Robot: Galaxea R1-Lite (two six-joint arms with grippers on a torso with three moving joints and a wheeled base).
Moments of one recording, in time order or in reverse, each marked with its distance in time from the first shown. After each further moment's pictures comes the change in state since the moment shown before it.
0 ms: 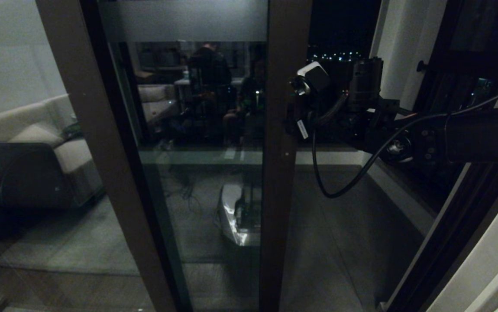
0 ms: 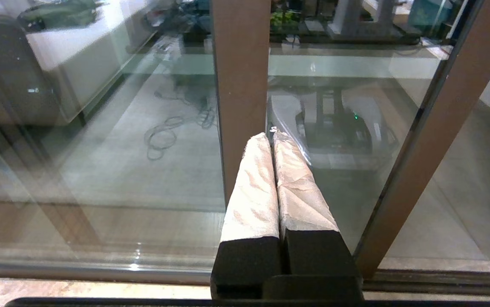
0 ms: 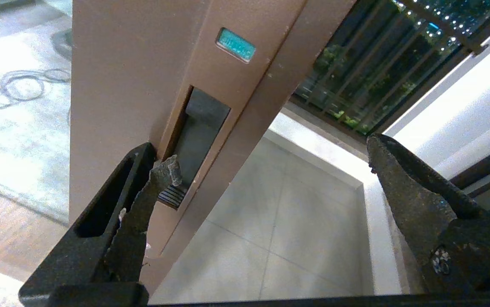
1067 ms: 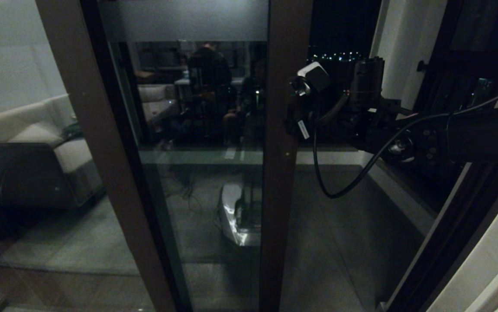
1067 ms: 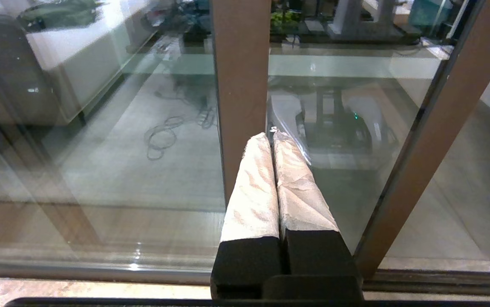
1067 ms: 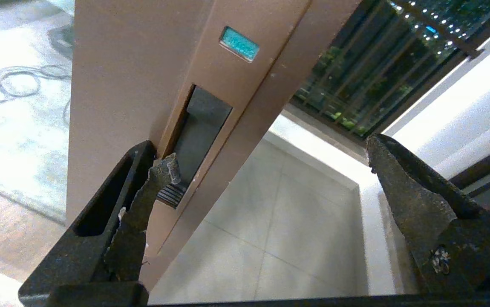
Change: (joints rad) left arm 0.000 0.000 0.000 0.000 0.000 0.000; right arm -0.001 -0.008 0.006 0.003 0.006 -0.011
